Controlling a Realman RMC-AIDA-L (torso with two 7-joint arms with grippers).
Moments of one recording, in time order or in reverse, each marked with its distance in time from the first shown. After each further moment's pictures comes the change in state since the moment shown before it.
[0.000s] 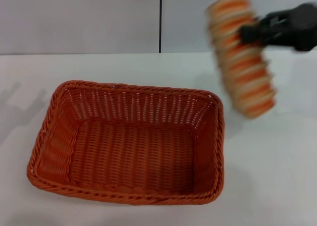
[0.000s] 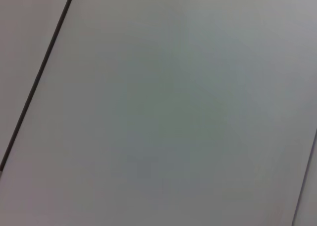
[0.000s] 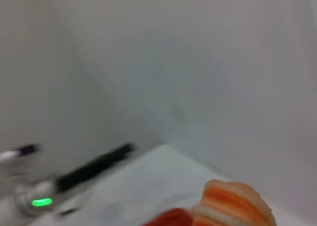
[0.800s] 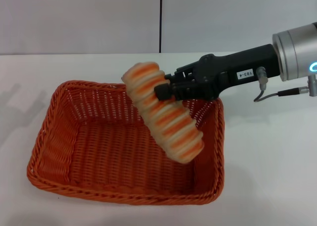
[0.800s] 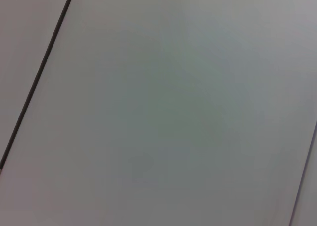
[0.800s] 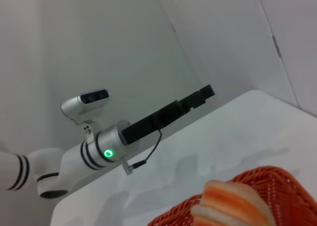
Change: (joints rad) left arm 0.008 0.000 0.003 -0.002 0.000 0.008 0.002; right arm 0.178 0.001 -0.302 0.474 0.047 0.171 -0.201
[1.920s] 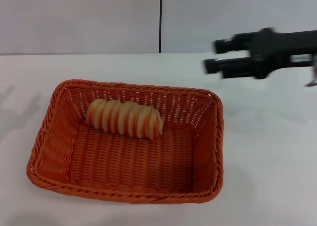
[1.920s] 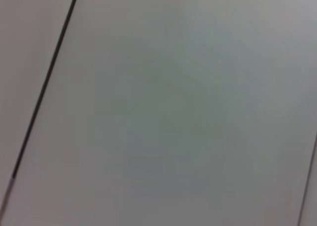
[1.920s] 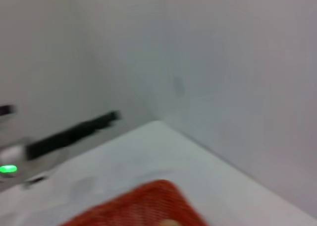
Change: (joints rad) left arm 0.017 0.004 -0.010 0.005 -0.003 0.003 0.044; right arm -0.258 0.003 0.054 -0.419 -0.037 0.058 0.065
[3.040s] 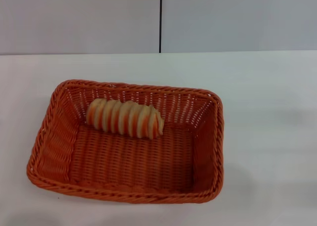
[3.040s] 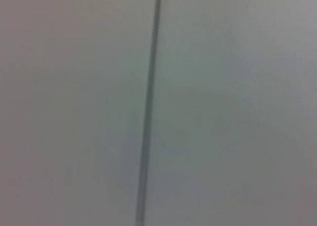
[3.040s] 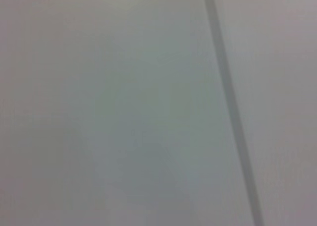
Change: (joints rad) left arm 0.082 -0.007 -0.319 -0.257 -0.003 0.089 0.464; right arm -0.252 0.006 0.306 1.114 1.145 -0.079 -1.457
